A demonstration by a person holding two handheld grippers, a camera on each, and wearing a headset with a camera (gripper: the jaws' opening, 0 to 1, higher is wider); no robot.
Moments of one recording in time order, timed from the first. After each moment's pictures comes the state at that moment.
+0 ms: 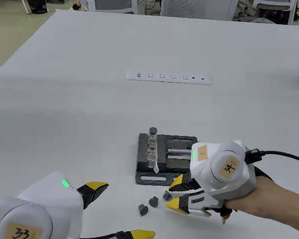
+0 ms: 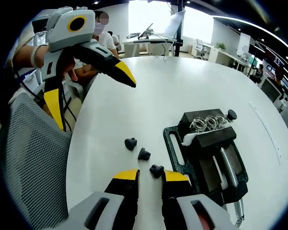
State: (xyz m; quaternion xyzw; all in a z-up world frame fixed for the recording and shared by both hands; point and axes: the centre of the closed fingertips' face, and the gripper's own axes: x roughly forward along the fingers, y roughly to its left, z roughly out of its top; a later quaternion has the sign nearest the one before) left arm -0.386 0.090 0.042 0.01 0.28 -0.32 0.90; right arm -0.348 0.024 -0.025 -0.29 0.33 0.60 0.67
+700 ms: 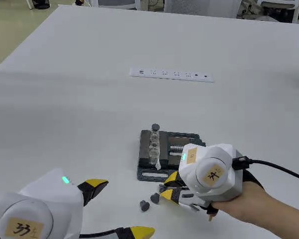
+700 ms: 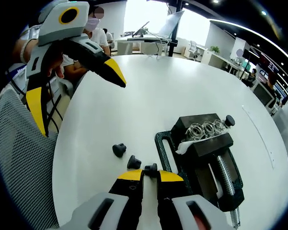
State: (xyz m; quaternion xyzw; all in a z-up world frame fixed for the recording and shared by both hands) left arm -0.387 0.095 0.038 0.01 0.28 -0.32 0.91; right arm -0.334 0.038 -0.030 -0.32 0.31 0.57 0.69
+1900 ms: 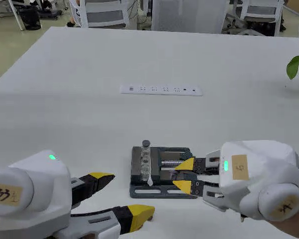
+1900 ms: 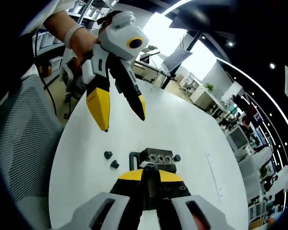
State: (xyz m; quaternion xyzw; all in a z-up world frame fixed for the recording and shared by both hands) left arm -0.348 0.069 0.096 -0.06 0.25 -0.36 0.90; right arm -0.333 0.006 0.091 -0.44 0.10 0.54 0.71
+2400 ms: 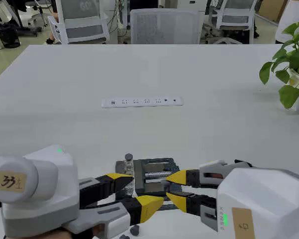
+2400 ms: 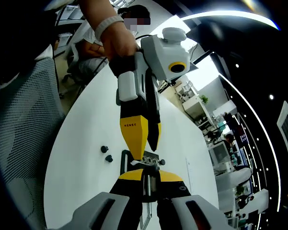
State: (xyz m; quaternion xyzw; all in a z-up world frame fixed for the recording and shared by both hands) left arm -0.336 0.016 0.123 -0.09 0.23 -0.44 0.86; right arm -0.351 -0.004 0.123 -0.51 0.04 0.50 0.70
